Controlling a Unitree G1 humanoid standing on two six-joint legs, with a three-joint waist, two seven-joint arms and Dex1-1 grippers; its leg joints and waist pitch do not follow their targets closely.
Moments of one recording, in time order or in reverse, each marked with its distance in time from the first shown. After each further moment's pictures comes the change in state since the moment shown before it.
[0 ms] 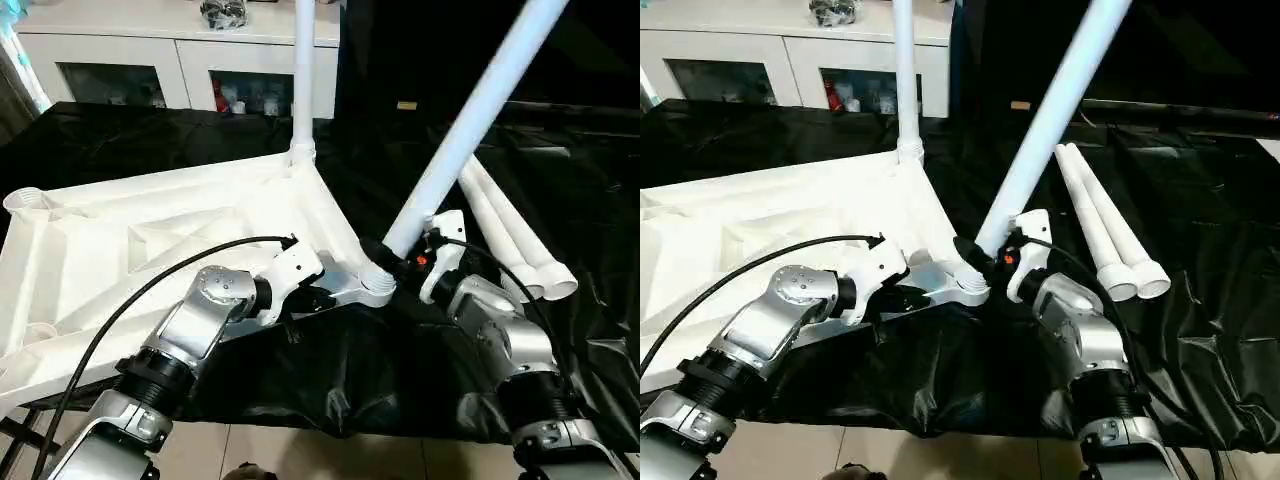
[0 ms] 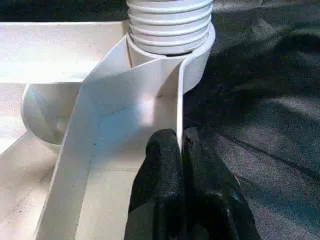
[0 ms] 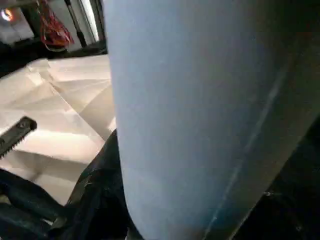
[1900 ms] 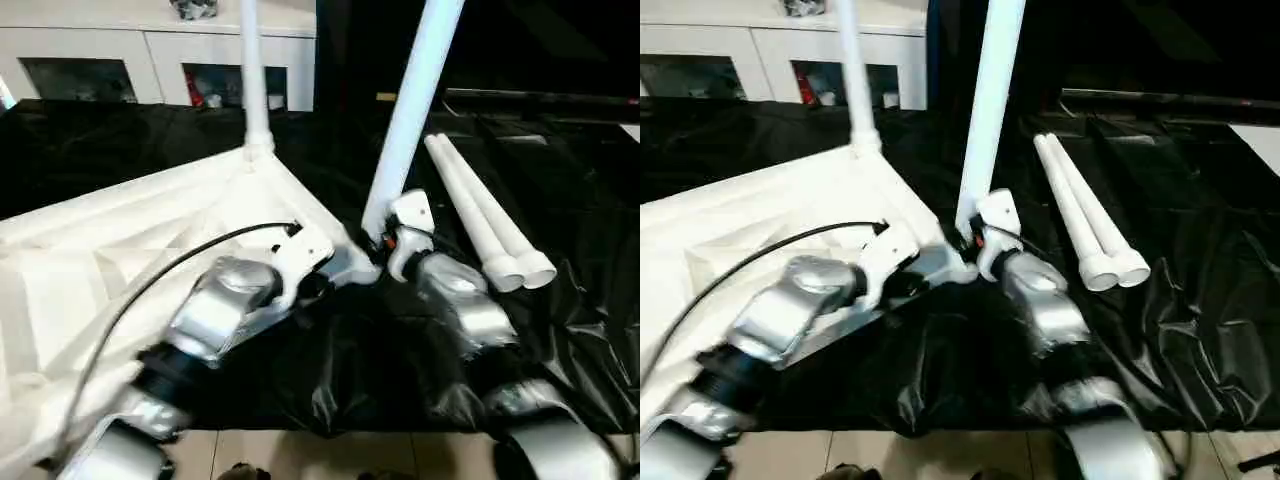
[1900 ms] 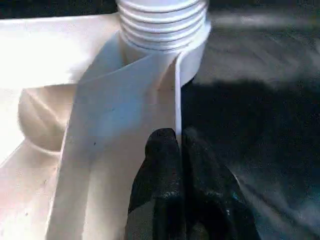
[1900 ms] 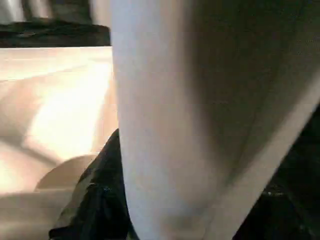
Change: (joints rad) left arm -0.060 -0.122 0.018 -0.115 0.080 0.357 0.257; right arm -0.239 0.122 0.040 0.315 -0.165 -0.151 -0.359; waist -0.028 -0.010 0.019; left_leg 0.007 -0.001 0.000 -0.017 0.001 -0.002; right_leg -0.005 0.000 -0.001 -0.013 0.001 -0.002
